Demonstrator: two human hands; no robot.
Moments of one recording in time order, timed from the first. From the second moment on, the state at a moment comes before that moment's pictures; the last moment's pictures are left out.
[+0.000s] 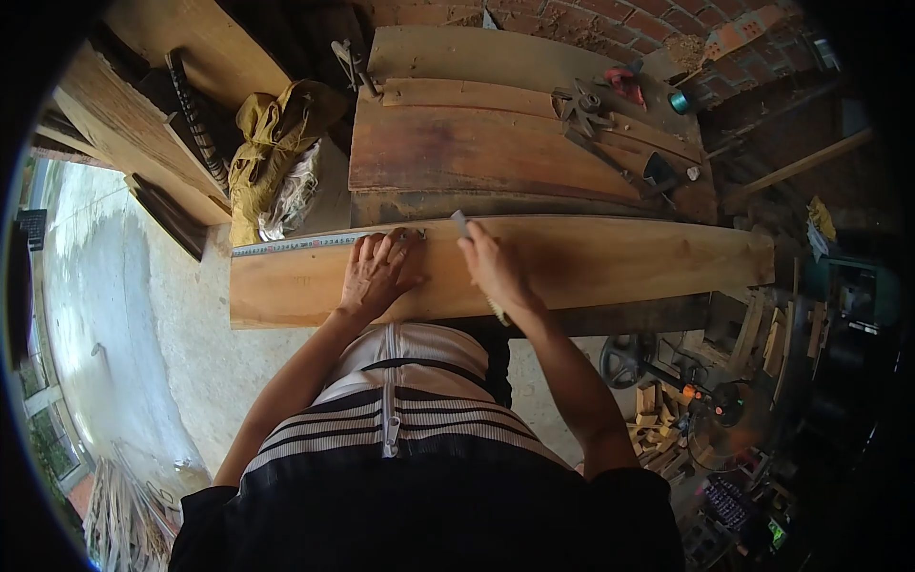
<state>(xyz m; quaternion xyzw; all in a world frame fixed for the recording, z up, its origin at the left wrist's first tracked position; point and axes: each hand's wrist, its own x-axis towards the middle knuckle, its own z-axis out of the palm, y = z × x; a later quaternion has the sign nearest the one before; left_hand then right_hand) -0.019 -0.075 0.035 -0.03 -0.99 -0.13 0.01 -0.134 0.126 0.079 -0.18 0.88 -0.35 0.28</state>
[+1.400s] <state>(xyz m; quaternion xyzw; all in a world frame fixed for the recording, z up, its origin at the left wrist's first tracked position) -0.013 -0.077 0.020 -0.02 -0.99 -0.16 0.04 -0.108 0.064 0.031 -0.22 0.95 -0.17 0.16</state>
